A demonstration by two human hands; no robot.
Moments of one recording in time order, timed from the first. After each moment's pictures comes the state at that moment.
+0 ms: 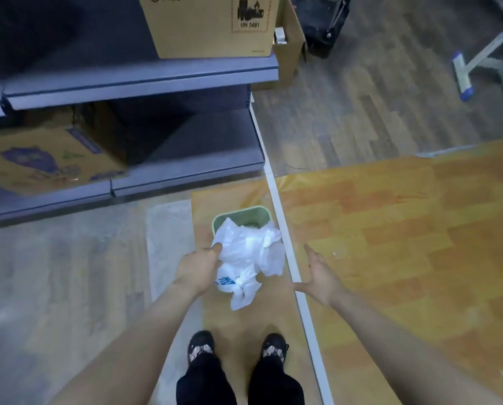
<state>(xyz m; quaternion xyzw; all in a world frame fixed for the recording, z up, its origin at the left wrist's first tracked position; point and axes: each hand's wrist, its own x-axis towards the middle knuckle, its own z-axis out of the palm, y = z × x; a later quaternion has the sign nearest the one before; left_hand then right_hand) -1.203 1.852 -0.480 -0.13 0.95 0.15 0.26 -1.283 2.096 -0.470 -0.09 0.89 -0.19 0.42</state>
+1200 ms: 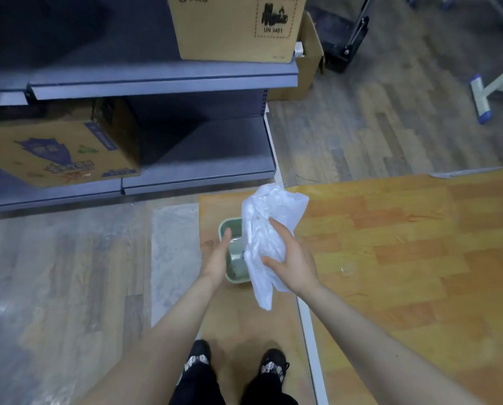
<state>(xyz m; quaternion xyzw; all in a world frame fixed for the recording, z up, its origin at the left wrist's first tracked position) -1.221 1.878 -0.495 -0.51 0.53 0.67 0.08 -1.282 2.019 -0.454 -0.10 0.85 -0.40 0.32</state>
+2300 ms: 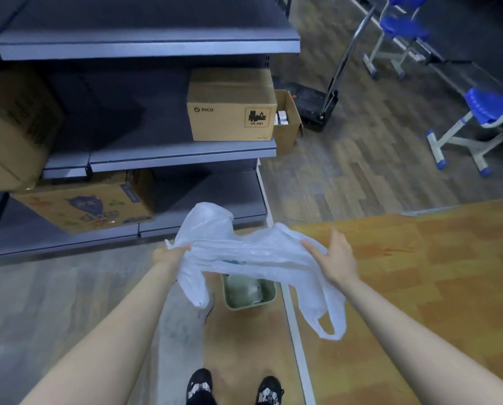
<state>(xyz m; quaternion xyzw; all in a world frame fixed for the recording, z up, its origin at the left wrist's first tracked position) -1.199 1.803 -0.318 -0.61 0.51 0.60 -0.02 -1.317 2.094 -0.293 -0.06 0.95 -0.25 0.17</state>
